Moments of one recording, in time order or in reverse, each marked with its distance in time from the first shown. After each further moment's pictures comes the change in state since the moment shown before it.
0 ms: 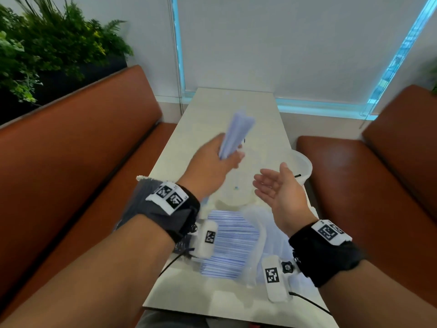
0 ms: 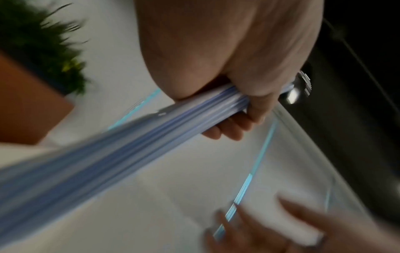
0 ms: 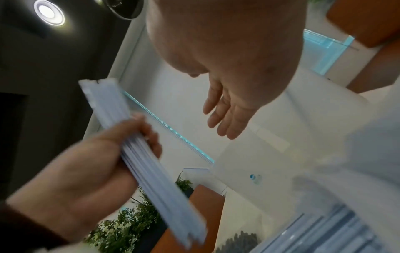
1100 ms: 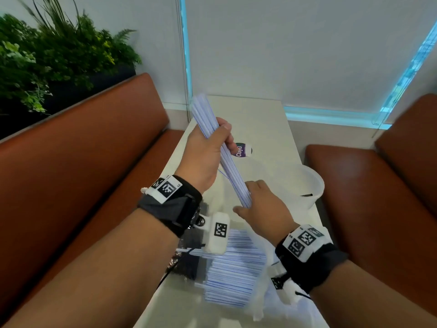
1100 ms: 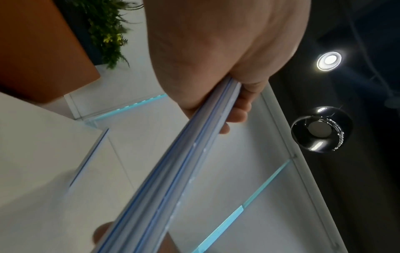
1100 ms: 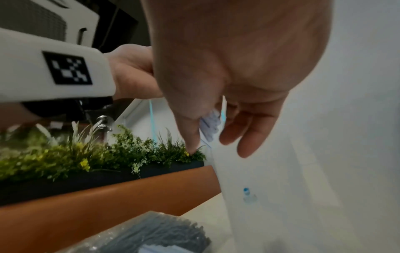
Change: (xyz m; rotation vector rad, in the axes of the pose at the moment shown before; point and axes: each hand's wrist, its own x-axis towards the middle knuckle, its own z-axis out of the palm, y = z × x) left_hand 0.056 0.028 -0.017 -0.596 0.248 -0.111; right_hand 0.037 0.019 0.028 -1.462 -0.218 -0.568
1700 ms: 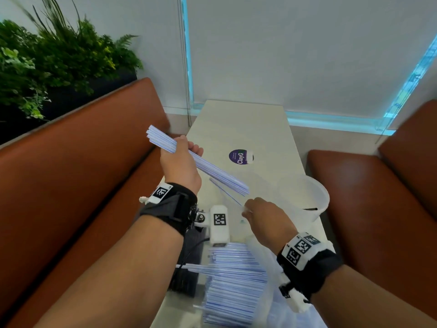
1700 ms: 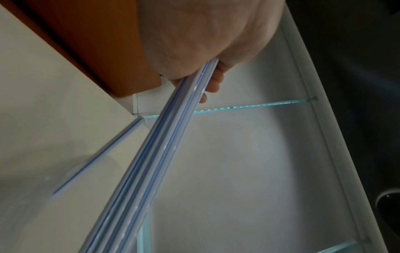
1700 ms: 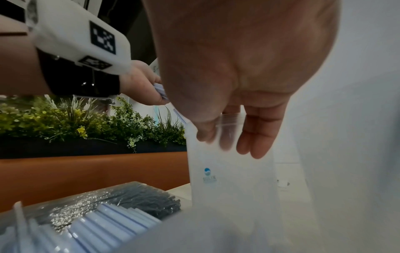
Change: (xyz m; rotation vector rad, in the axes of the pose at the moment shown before) left_hand 0.051 -0.038 -0.044 -0.230 0.578 -0.017; right_hand 0.027 0.026 0.014 -0.226 -0.152 -0.061
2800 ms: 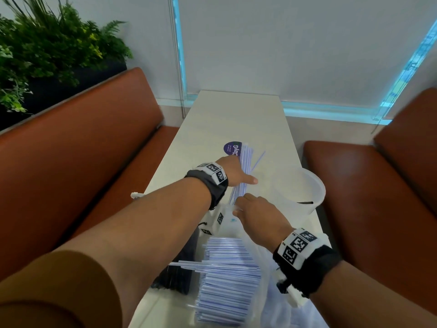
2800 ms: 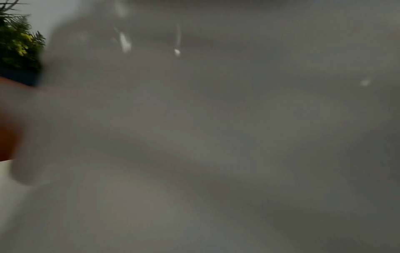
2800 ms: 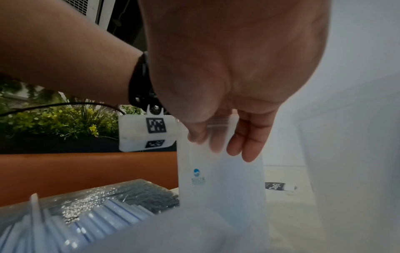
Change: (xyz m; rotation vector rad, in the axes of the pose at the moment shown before) left_hand 0.015 -0.106 0.043 1.761 -1.062 0.093; right_hand -0.006 -0.003 -0.004 0.017 -0.056 -0.087
